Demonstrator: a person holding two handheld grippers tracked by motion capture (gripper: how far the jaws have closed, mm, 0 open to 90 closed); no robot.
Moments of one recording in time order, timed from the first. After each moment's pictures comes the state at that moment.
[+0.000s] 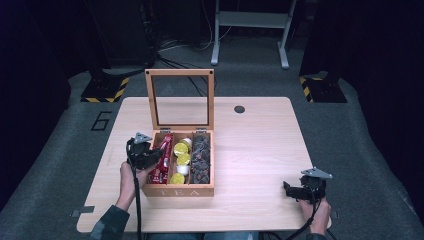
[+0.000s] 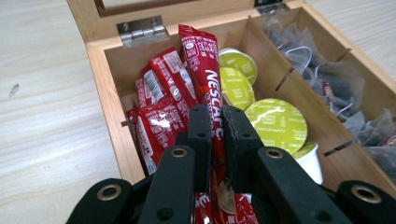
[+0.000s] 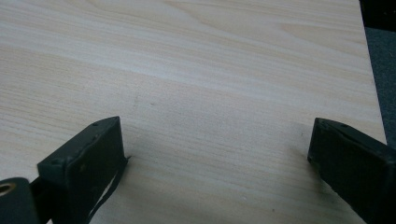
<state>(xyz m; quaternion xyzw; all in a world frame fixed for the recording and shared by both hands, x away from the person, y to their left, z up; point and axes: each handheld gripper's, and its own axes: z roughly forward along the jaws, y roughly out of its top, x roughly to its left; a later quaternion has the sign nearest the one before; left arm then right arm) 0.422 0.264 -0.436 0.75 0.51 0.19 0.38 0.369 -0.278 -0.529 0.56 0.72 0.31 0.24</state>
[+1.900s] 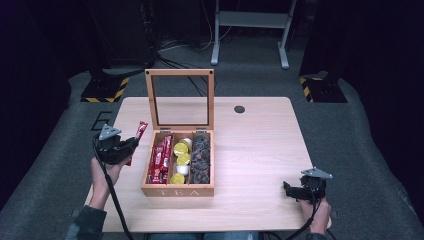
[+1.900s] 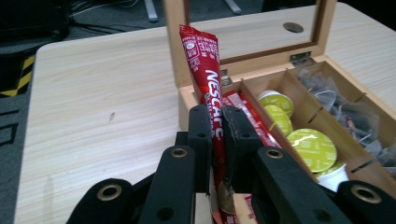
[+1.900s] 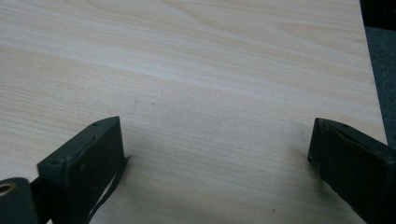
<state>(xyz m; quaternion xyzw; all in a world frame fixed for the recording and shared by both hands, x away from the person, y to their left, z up) 0.405 0.330 -0.393 0.71 0.51 0.25 0.41 0.369 -0.279 -0.529 0.56 0.73 0.31 0.24</state>
